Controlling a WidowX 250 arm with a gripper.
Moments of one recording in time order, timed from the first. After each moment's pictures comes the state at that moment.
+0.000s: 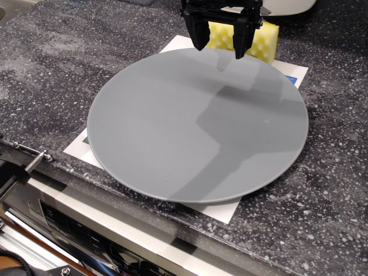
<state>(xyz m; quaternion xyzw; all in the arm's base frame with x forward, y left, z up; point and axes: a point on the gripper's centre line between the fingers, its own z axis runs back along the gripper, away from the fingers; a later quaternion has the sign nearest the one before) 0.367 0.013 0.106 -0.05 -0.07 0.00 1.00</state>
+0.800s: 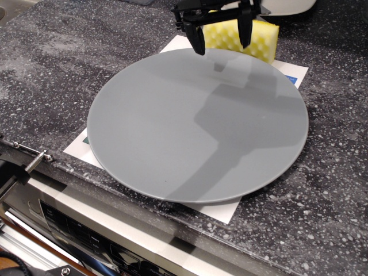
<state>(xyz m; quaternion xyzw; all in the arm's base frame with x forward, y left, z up) 0.391 0.018 0.100 -0.08 -0.12 0.28 0.95</state>
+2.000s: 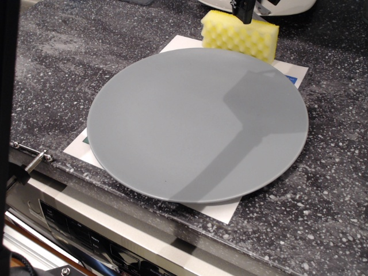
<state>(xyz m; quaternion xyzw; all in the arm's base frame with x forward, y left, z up) 0.461 0.007 0.115 -0.01 -0.19 0.58 0.79</state>
